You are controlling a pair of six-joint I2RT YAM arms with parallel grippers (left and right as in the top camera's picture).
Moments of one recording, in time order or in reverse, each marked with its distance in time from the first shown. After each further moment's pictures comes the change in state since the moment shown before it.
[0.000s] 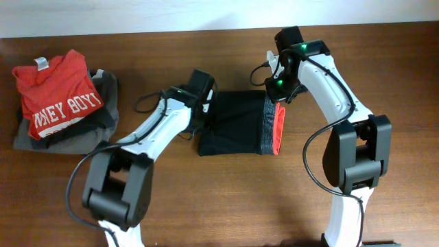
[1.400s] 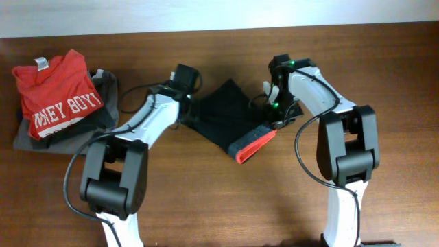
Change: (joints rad) left arm 0.131 0.058 -0.006 0.193 -0.196 -0.038; right arm 0.031 0.074 -0.176 -0.052 -0.044 0.001
